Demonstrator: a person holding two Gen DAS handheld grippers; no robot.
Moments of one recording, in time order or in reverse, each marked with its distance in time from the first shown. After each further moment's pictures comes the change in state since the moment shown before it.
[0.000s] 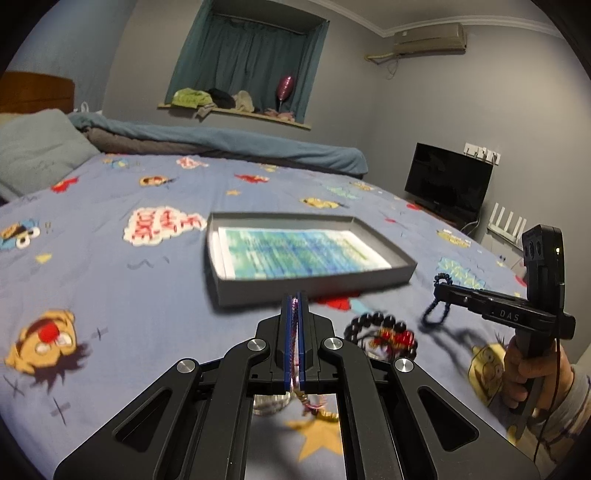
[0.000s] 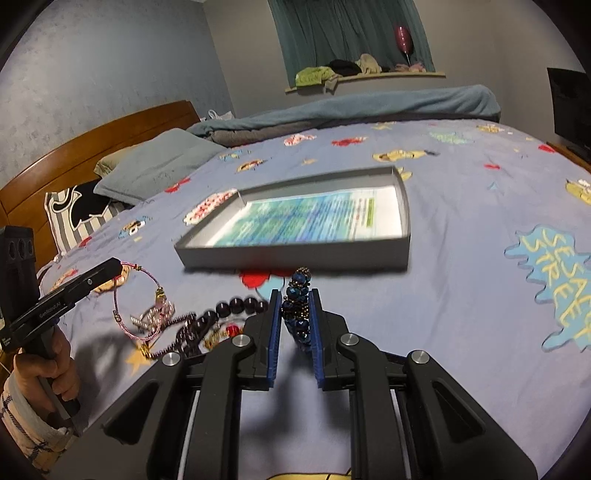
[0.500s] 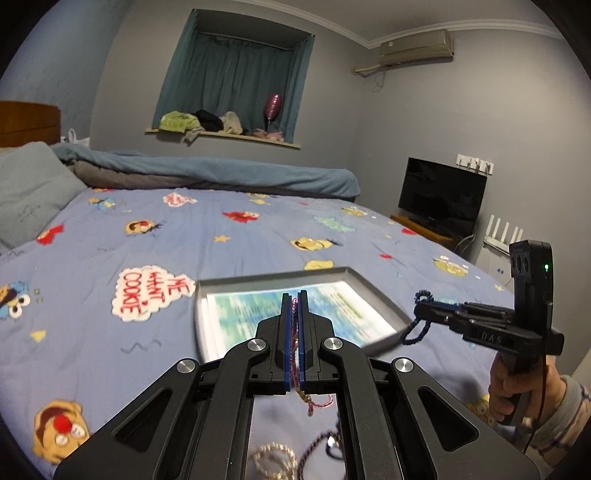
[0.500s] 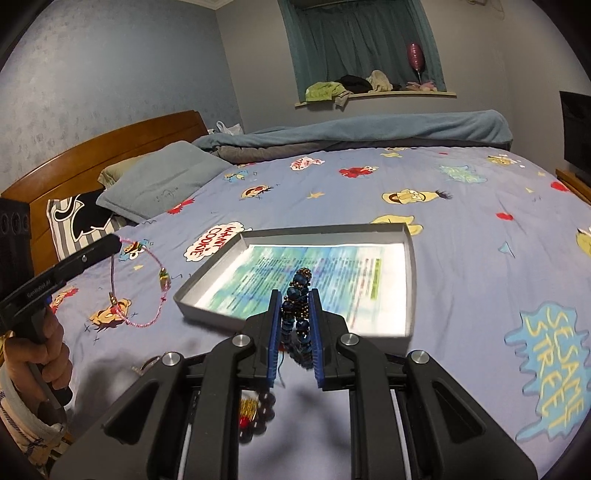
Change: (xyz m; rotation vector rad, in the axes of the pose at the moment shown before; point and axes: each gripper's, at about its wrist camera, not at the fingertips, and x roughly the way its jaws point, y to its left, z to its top) left arm 0.024 -0.010 0.076 0.046 -0.057 -0.018; right arm 0.019 -0.001 0.067 -0.050 -0.035 0.013
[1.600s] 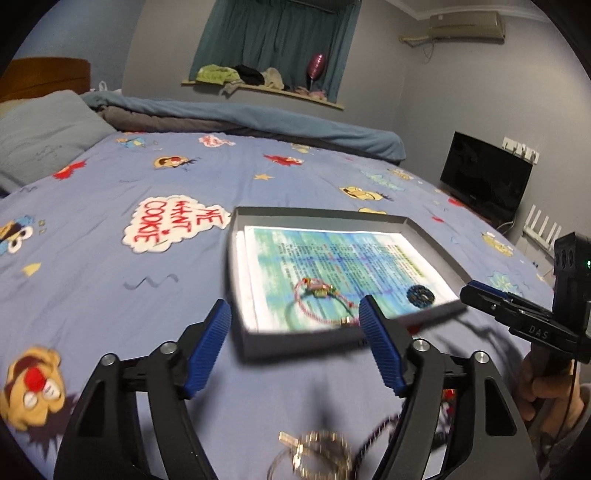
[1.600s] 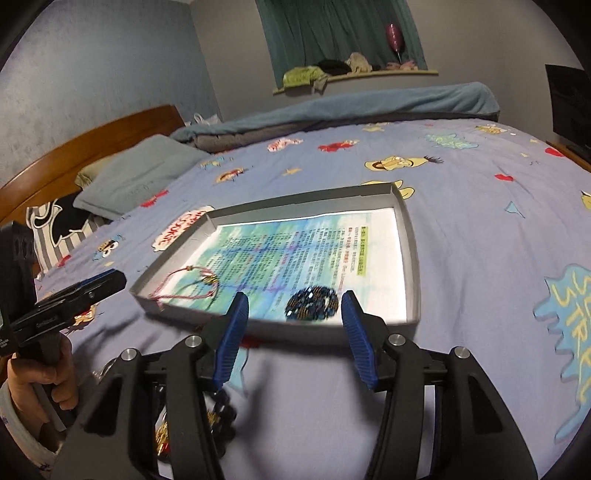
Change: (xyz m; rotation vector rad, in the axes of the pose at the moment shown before) left arm 0.044 0.035 -0.055 -0.106 0.153 0.128; right arm 0.041 -0.020 -0.032 0.073 0.024 -0.046
